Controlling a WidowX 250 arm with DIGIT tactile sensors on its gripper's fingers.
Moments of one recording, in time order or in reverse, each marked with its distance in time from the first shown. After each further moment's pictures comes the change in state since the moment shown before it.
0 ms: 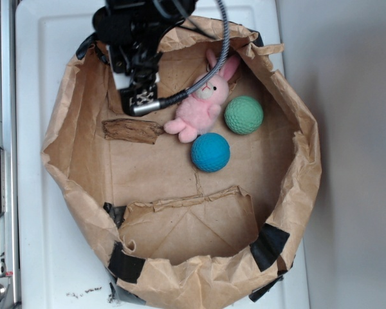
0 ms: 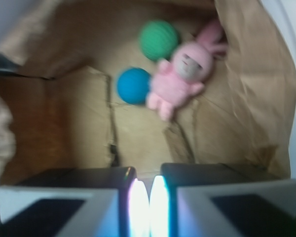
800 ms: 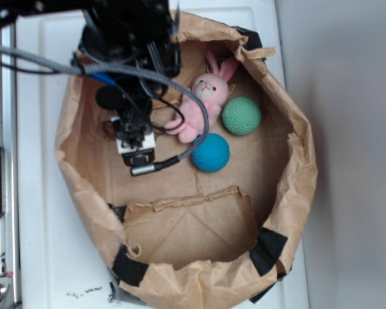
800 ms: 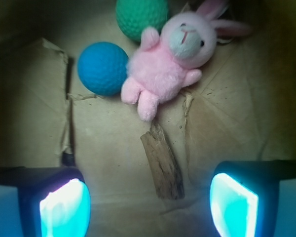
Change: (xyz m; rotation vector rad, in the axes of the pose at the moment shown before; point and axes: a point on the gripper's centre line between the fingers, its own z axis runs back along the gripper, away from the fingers) arm -0.002 0.001 -0.053 0.154 -0.070 -0.083
